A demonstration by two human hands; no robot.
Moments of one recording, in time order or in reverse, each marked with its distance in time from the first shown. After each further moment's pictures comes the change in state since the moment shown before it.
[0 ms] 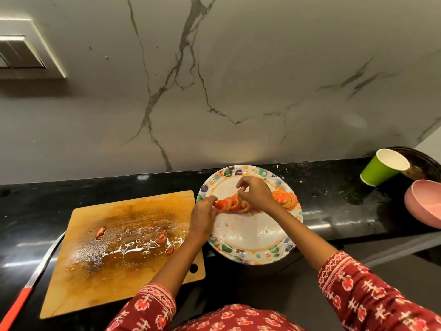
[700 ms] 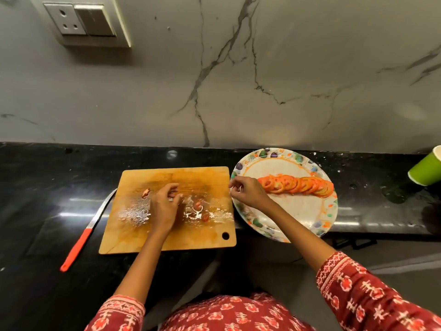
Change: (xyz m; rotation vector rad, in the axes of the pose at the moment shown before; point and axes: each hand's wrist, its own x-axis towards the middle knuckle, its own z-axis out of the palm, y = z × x) left_hand -0.077 -0.092 -0.122 -0.013 0.361 -0.234; right_hand -0.035 -0.070 0.071 0.139 -0.199 -0.189
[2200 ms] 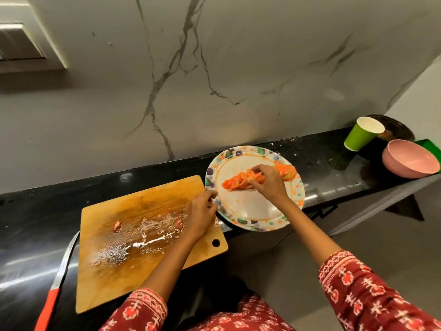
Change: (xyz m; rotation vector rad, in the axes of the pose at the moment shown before) left_hand -0.002 0.056 0.083 -0.126 -0.490 0.396; right_hand -0.046 0.057 -0.049 -0.191 0.509 0.226
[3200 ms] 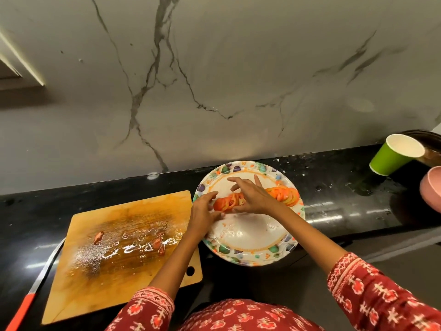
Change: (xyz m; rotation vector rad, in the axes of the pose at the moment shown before) left_hand 0.059 0.010 0.056 -0.040 0.030 -0.247; right_hand 0.059 0.021 -0.004 -0.037 -0.624 -0.321
